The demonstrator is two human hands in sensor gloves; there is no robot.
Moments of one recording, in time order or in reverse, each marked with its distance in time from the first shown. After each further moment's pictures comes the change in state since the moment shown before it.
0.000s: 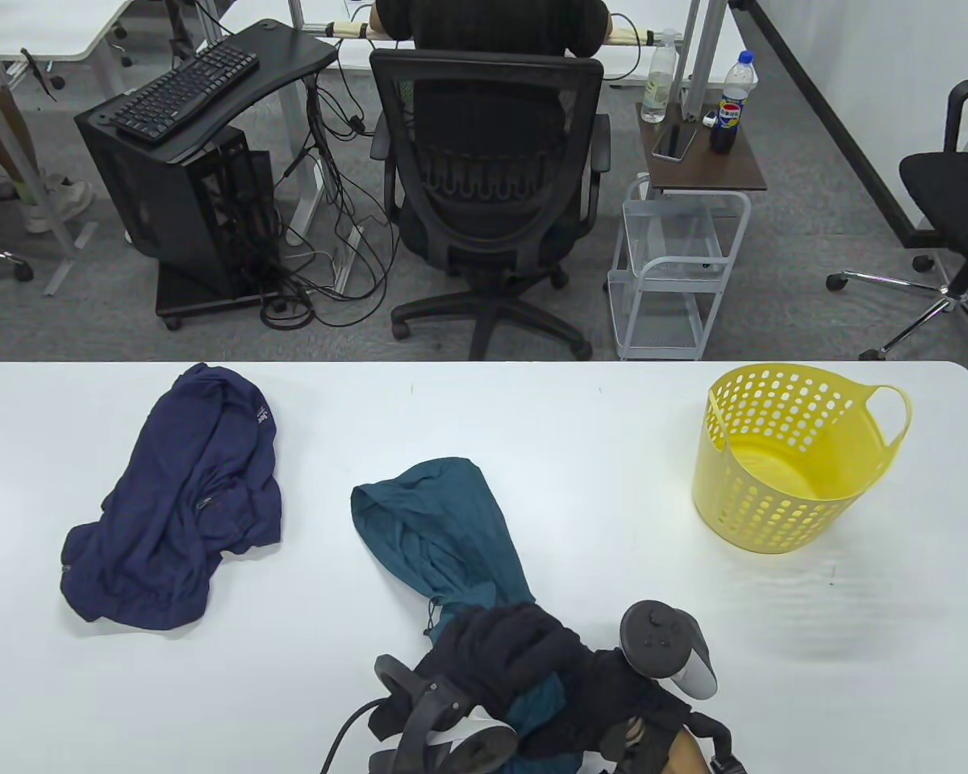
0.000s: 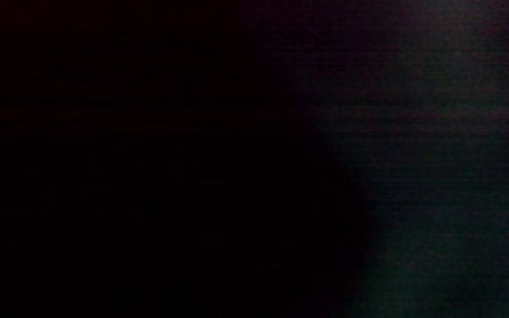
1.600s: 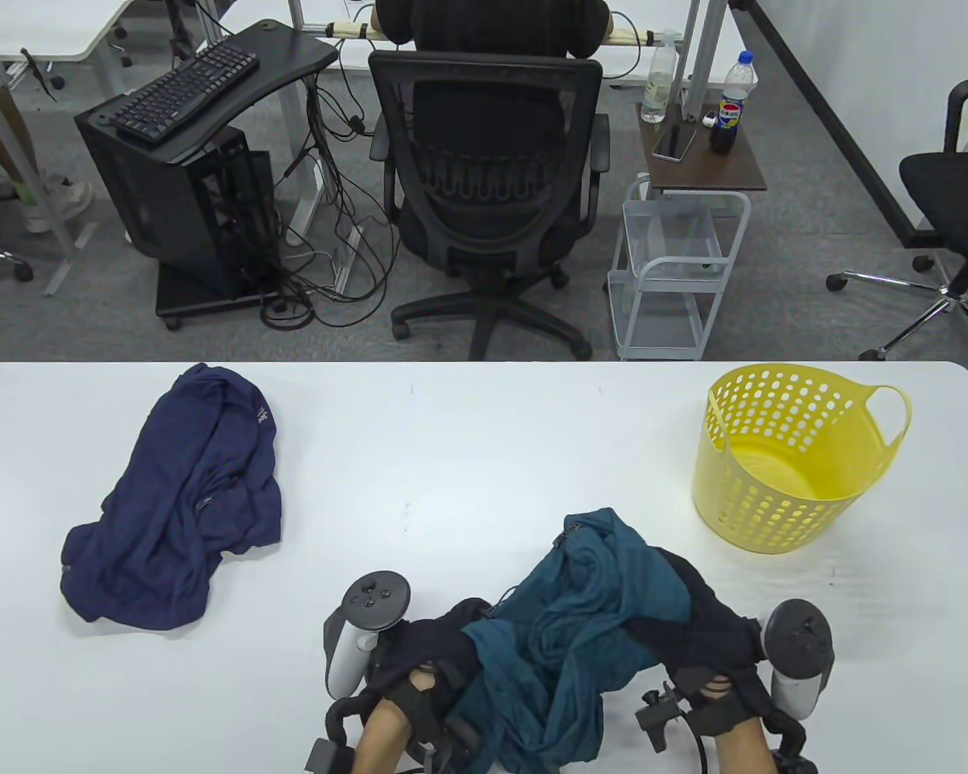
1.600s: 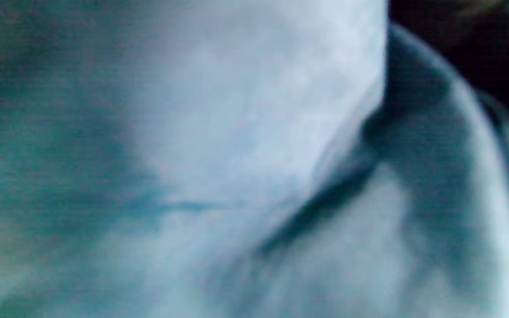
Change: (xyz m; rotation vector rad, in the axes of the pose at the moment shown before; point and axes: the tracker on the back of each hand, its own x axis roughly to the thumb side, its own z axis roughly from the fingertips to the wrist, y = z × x) left_hand -0.086 -0.081 0.016 -0.543 0.858 1.322; right_hand -0.004 -0.075 0.058 -0.818 0.036 0.060
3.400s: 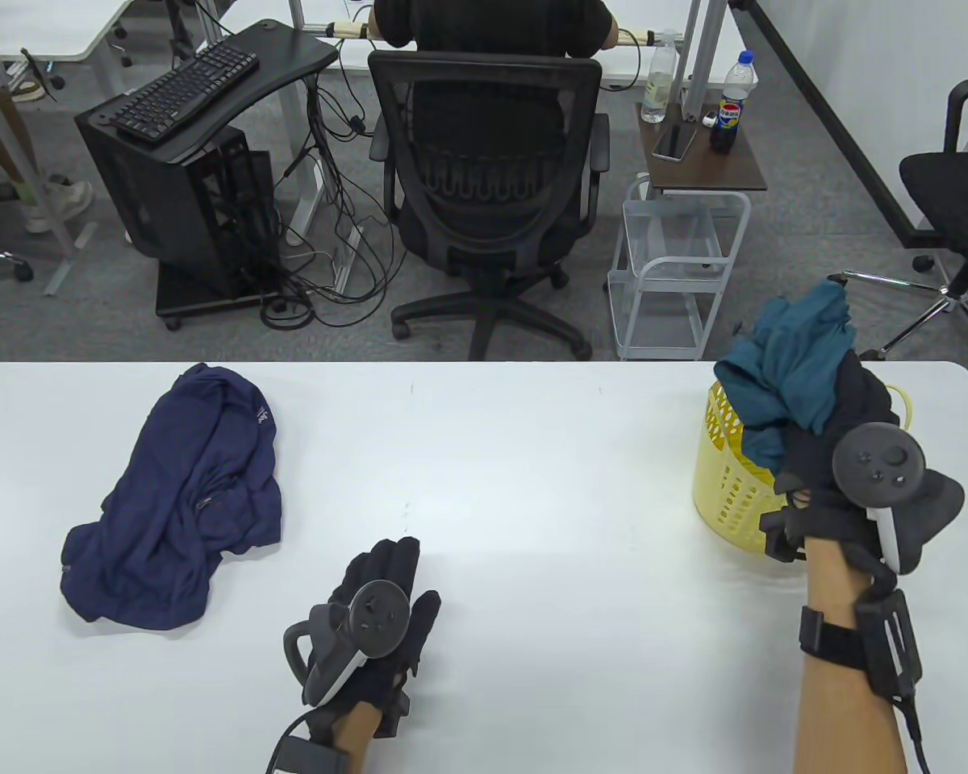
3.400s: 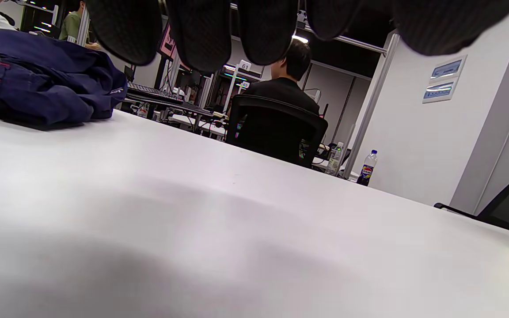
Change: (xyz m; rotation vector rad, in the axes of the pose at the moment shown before) left_hand 0.029 0.044 0.024 0.690 -0.159 -1.068; right_hand 0.031 -0.146 -0.152 -0.419 0.307 0.802
